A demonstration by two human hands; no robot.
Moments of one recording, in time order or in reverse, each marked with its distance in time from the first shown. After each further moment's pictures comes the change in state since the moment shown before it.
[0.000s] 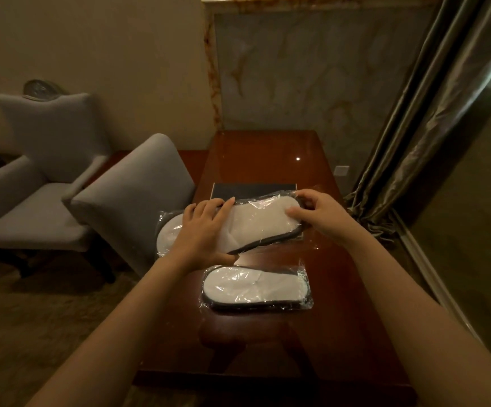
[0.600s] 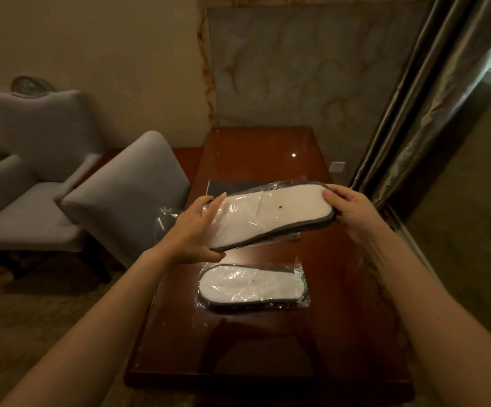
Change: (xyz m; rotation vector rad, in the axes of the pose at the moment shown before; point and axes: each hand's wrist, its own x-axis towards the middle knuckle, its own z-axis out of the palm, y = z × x) left_hand 0.009 -0.024 0.005 -0.209 -0.139 0.006; right_hand 0.000 0.038 -0.037 0.423 0.276 0.063
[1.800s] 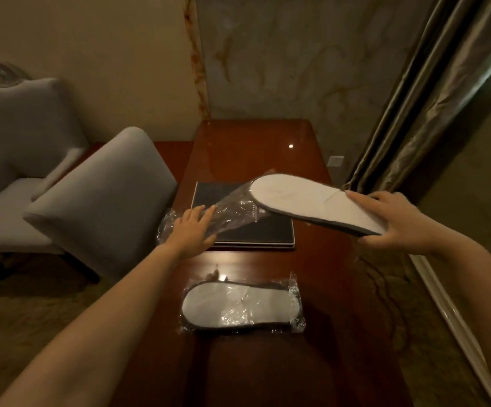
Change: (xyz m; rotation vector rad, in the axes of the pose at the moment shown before) left_hand 0.096 -0.046 0.072 0.137 -0.121 -0.209; right_hand 0.026 -0.032 -0.082 -1.440 -0.290 -0.042
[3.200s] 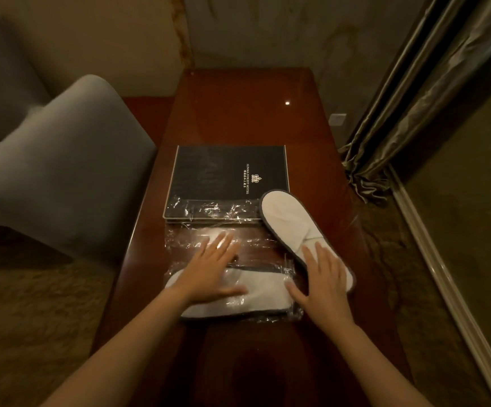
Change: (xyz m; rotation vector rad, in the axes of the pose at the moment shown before) left_hand -0.034 0.040 0.121 -0.034 -0.215 0.274; right_hand 0.005 -0.061 0.235 0.169 0.141 0.204
